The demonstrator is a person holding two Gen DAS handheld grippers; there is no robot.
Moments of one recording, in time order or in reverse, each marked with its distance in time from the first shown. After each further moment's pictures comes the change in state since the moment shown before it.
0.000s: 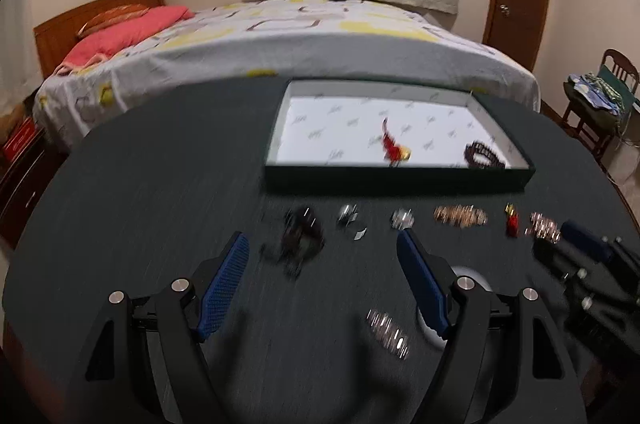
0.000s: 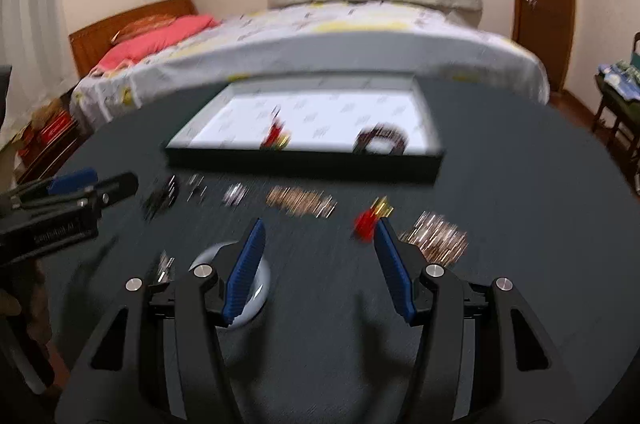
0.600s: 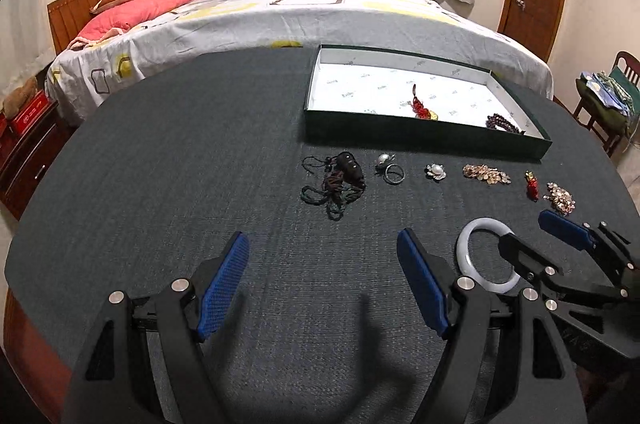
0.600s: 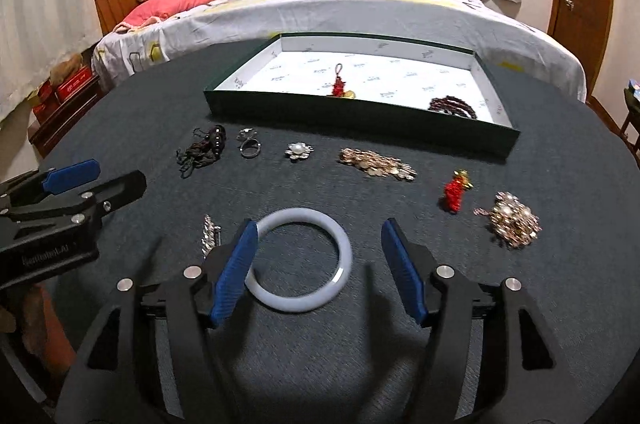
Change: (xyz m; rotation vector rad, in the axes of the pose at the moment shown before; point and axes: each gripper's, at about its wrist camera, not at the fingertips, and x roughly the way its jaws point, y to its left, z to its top) left arm -0.003 0.029 -0.032 -0.036 0.052 0.026; right arm 0.024 0.054 -0.011 -0.099 0.095 0.051
